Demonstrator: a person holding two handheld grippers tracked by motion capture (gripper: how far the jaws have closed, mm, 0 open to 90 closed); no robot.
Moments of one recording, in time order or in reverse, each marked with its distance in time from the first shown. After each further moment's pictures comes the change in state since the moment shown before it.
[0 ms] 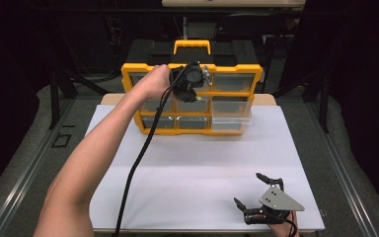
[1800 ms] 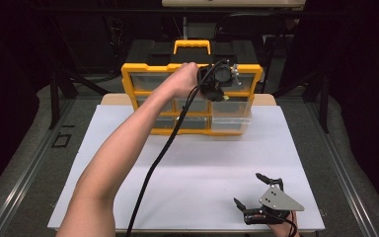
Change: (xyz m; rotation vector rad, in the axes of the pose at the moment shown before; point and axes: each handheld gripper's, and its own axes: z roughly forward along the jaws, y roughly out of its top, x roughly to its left) left arm -0.014 0.065 0.008 -0.107 -0.023 0.086; right arm 0.000 0.000 0.000 -0.001 0.002 -0.008
